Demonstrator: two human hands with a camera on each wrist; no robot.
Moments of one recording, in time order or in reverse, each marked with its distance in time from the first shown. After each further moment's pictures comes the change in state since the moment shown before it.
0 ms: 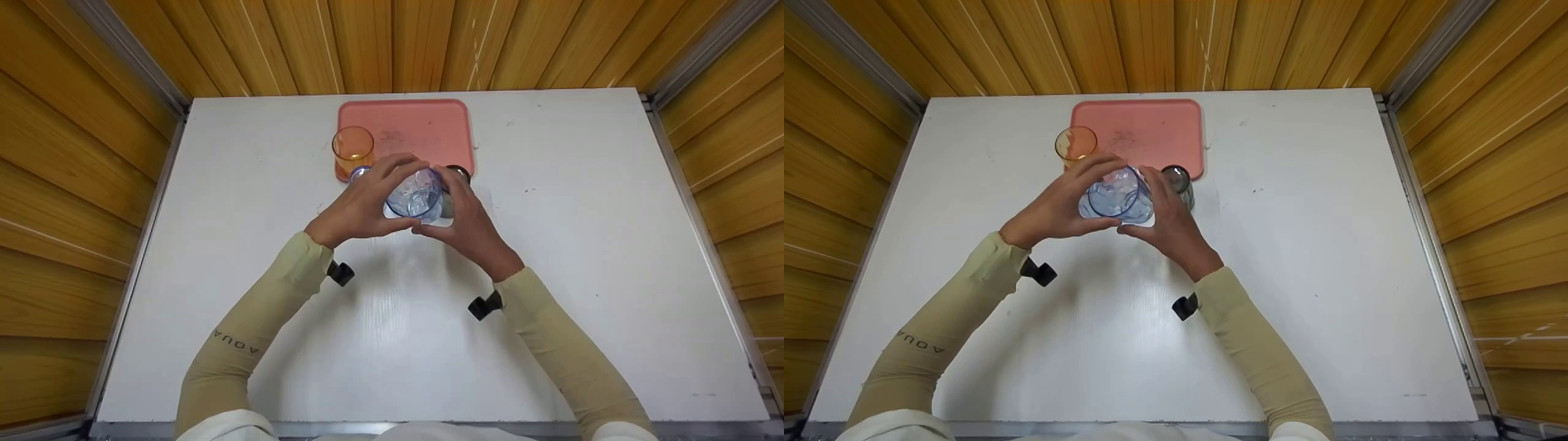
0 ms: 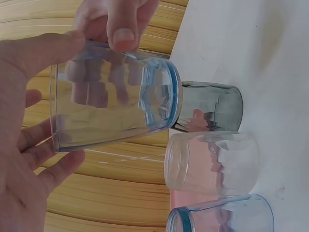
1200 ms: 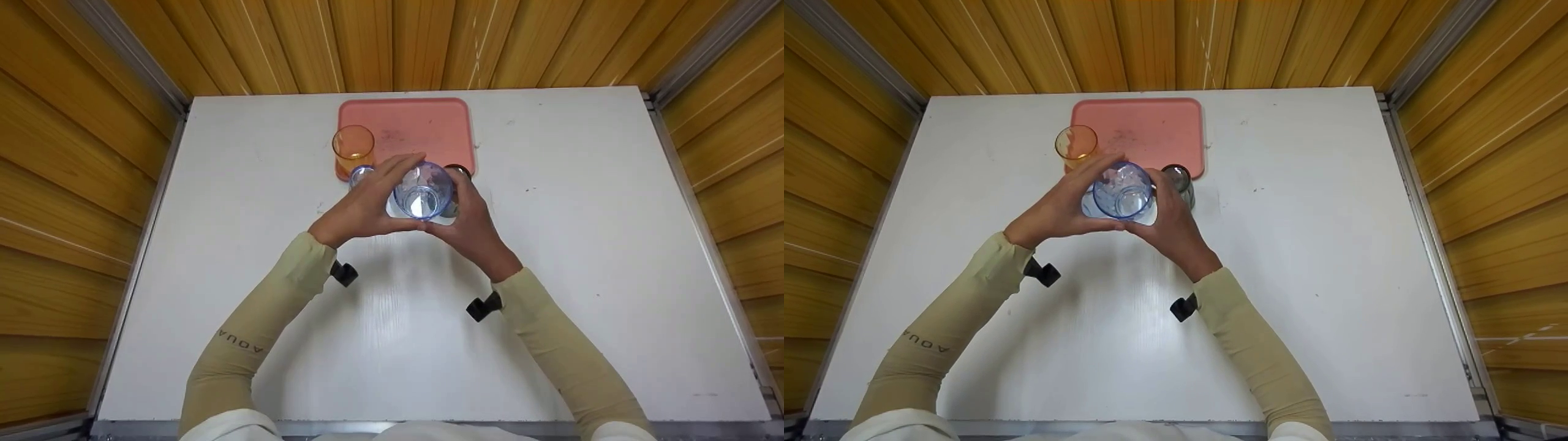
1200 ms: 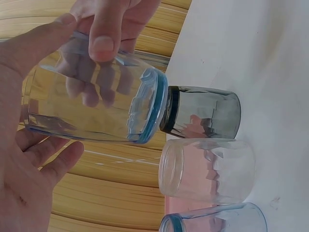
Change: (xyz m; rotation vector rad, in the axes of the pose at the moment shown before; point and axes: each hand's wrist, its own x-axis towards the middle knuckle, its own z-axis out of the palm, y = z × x) left_hand 0.001 0.002 0.004 -0.137 -0.038 -0.114; right_hand -0.002 -0.002 0.003 0.100 0.102 -0.027
